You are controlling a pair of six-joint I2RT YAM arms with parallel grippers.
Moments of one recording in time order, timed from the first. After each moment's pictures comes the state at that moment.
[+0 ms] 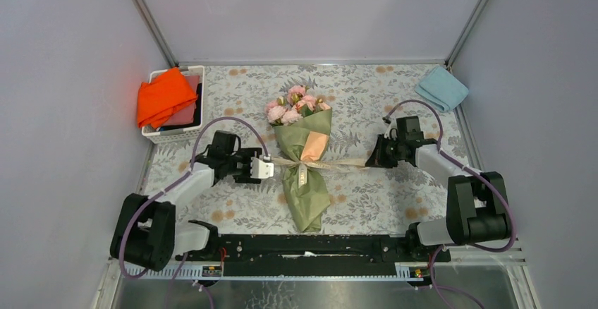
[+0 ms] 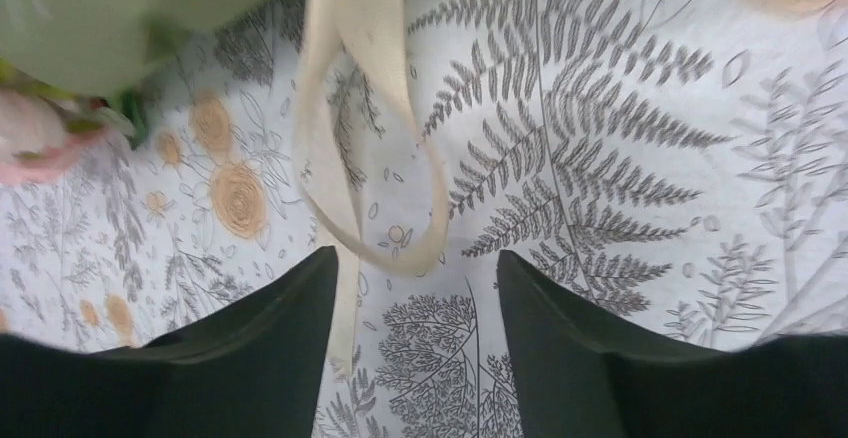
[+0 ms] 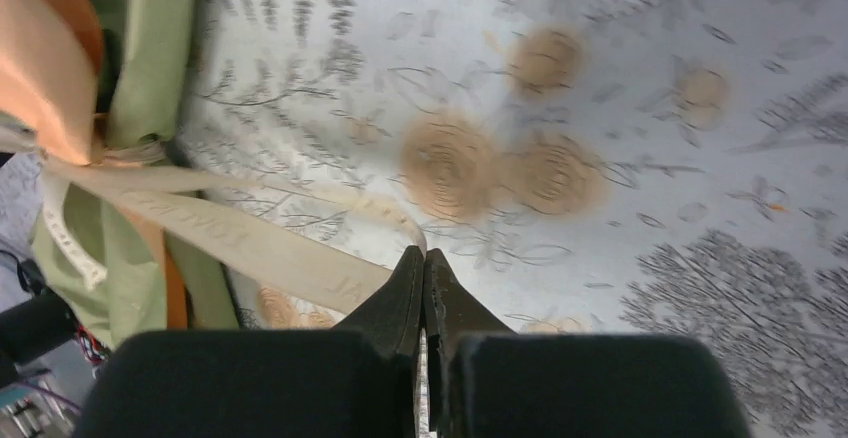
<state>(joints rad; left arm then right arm) -0.24 1.27 0.49 -0.19 0.55 1.32 0.10 1.40 0.66 -0.32 -0.45 0.31</state>
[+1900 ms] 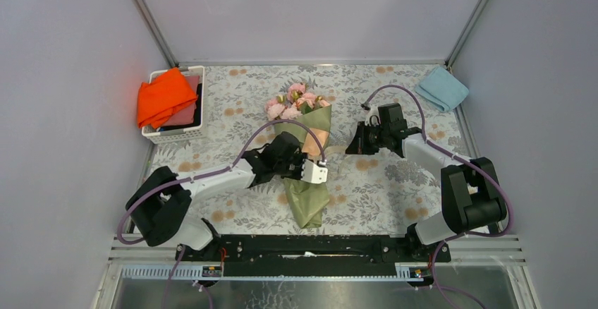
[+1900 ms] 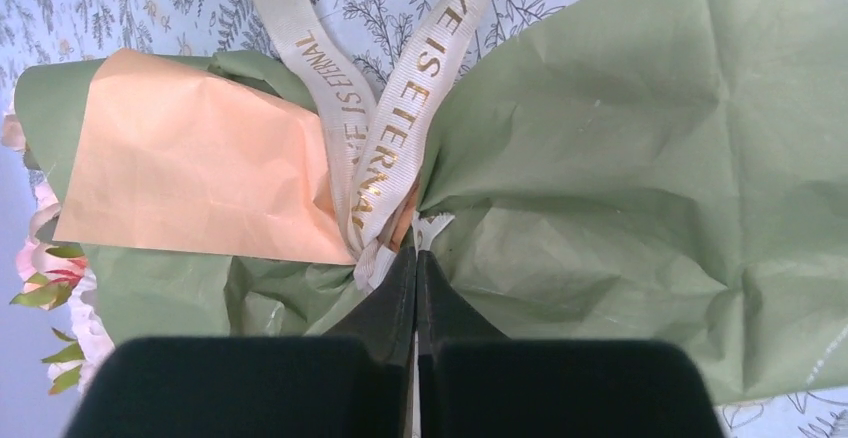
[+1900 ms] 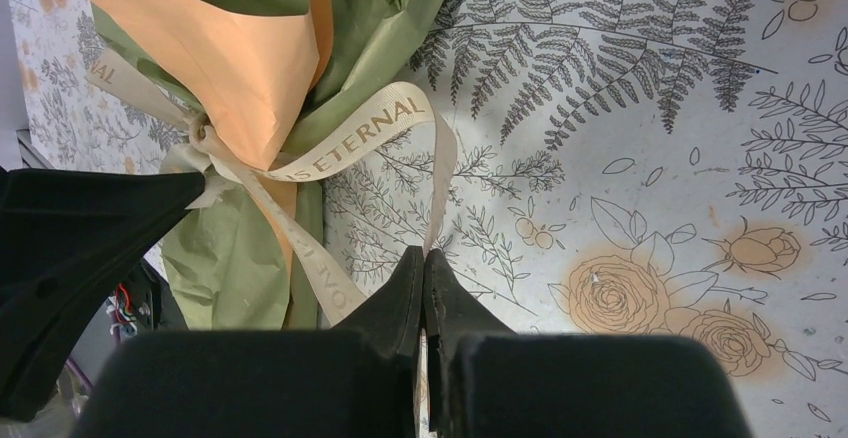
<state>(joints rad) -0.83 1.45 0.78 -0.13 0.21 0.94 0.27 1.50 0.83 -0.23 -0.52 0.32</state>
